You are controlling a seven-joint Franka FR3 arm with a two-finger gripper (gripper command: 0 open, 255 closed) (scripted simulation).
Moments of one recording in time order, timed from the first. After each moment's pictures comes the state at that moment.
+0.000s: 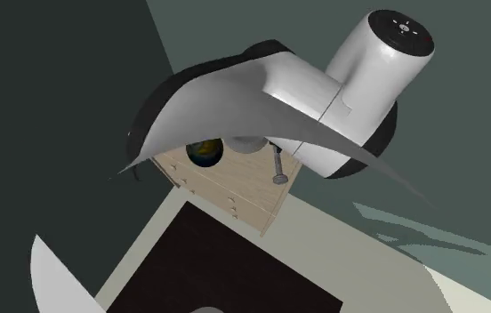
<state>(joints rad) 0.09 -0.19 -0.08 -2.48 0.13 2.31 -0.45</state>
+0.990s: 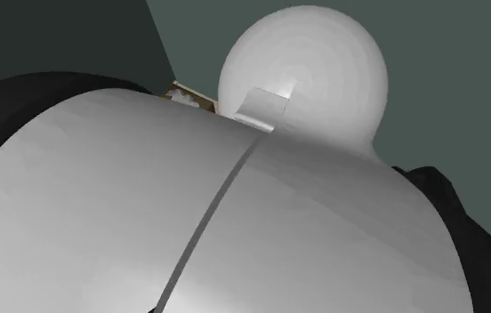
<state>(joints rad) 0.13 0.39 -0.02 -2.24 0.24 2.56 -0.68</state>
